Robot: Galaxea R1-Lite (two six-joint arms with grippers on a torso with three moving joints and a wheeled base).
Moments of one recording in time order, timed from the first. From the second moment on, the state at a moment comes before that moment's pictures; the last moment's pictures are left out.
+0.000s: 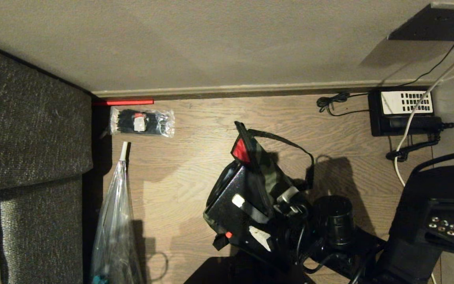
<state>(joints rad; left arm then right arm) 0.00 0.00 0.00 0.00 0.01 -0.01 0.67 2.18 -0.48 -1.33 -0.04 -0.05</state>
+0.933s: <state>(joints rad) 0.00 0.00 0.00 0.00 0.01 -0.01 0.69 1.74 -0.30 -1.02 -0.13 0.08</state>
